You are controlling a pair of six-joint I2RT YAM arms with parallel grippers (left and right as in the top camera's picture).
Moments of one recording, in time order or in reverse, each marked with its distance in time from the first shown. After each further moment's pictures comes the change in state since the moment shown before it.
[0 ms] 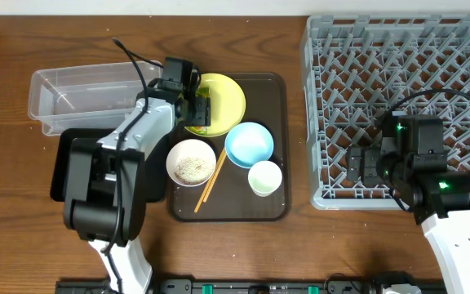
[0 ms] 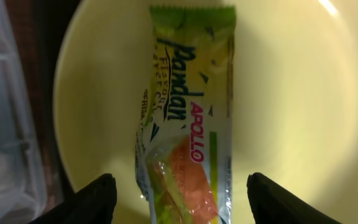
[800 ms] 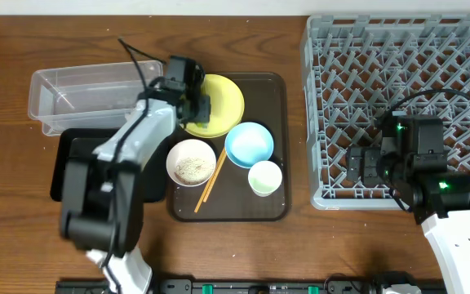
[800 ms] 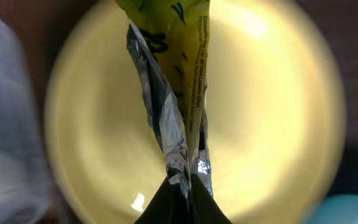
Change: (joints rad) left arm -0.018 -0.103 -0.002 0.004 0.005 0.011; right arm 0.000 0.000 0.000 0.000 0.000 0.000
